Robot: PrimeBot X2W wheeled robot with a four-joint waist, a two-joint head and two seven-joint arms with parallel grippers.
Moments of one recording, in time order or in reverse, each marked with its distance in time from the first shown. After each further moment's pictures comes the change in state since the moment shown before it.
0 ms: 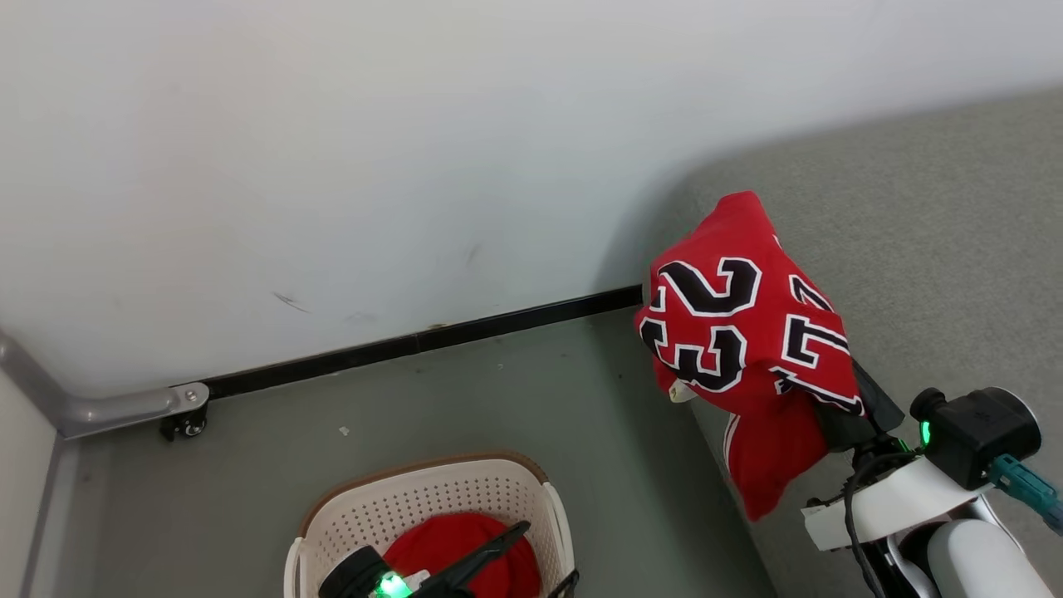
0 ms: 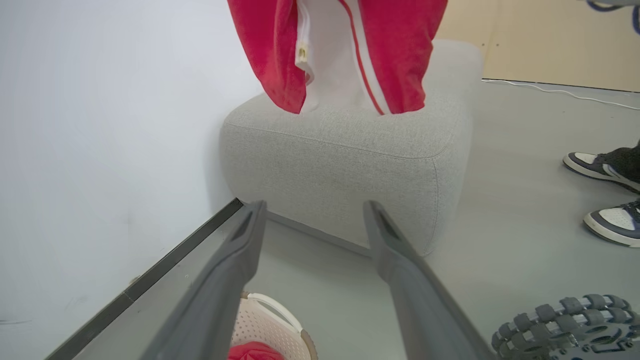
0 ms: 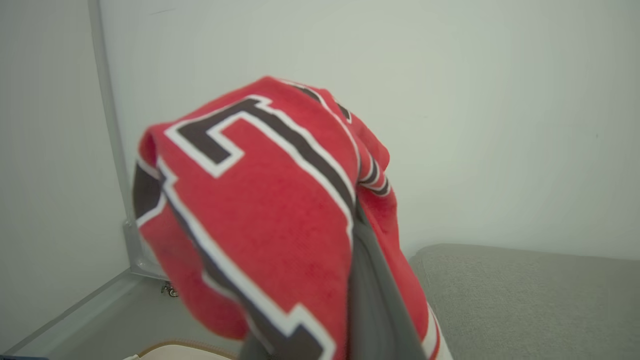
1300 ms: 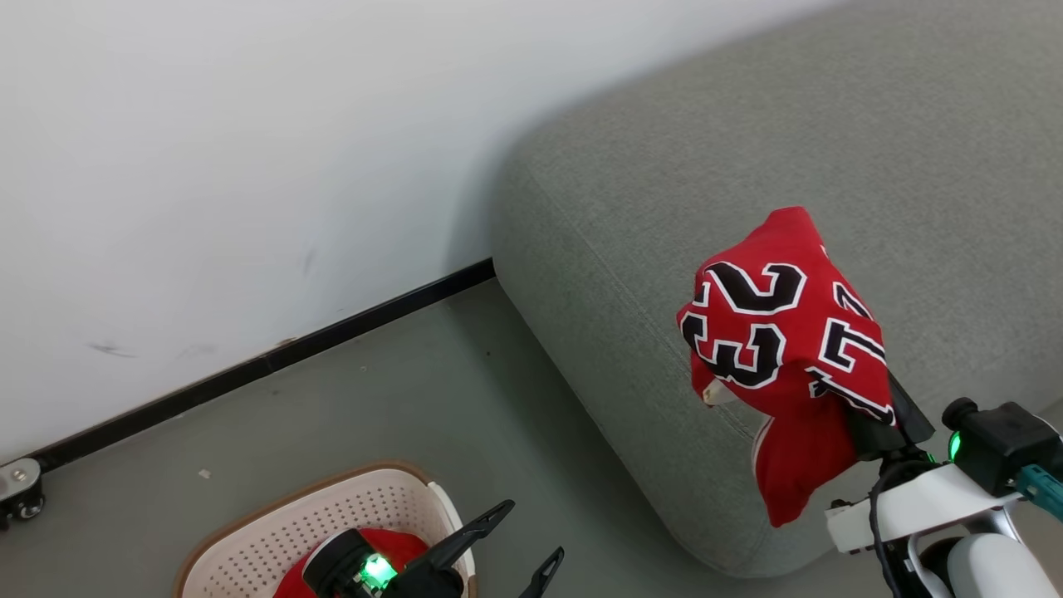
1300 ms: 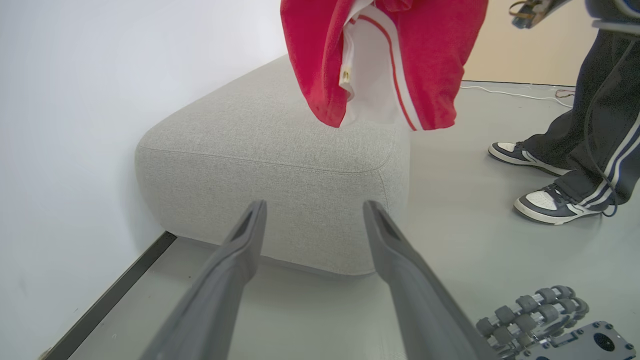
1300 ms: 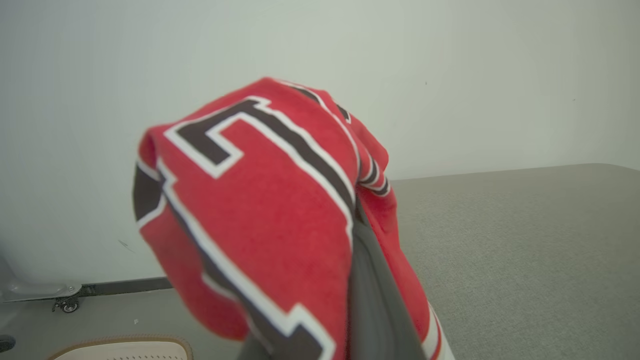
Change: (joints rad) left arm -0.020 0.011 0.029 -0.002 -0.008 0.000 0.000; right arm 0.037 0.044 -0.093 0.026 -0.015 0.000 0.000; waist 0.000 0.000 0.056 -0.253
